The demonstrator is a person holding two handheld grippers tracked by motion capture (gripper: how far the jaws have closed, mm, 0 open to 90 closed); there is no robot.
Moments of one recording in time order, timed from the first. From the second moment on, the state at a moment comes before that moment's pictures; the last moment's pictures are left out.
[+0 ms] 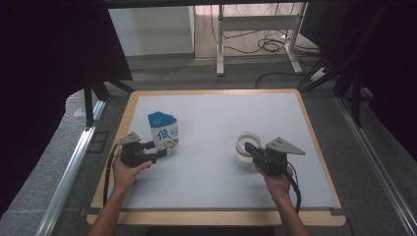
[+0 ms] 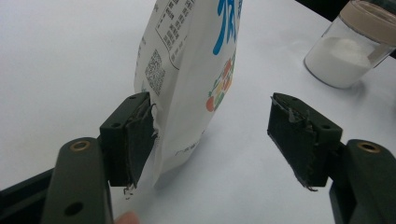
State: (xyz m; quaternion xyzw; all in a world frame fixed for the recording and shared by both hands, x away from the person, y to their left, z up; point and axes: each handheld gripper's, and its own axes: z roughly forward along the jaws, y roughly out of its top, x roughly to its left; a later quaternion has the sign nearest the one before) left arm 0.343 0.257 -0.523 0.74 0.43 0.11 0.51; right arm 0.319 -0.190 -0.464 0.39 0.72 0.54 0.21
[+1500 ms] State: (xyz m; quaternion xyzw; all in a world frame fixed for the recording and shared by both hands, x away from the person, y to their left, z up) left arm 0.332 0.253 -0.532 0.75 0.42 0.11 0.50; right arm 0.326 -0.302 -0.514 0.46 0.71 0.49 0.22
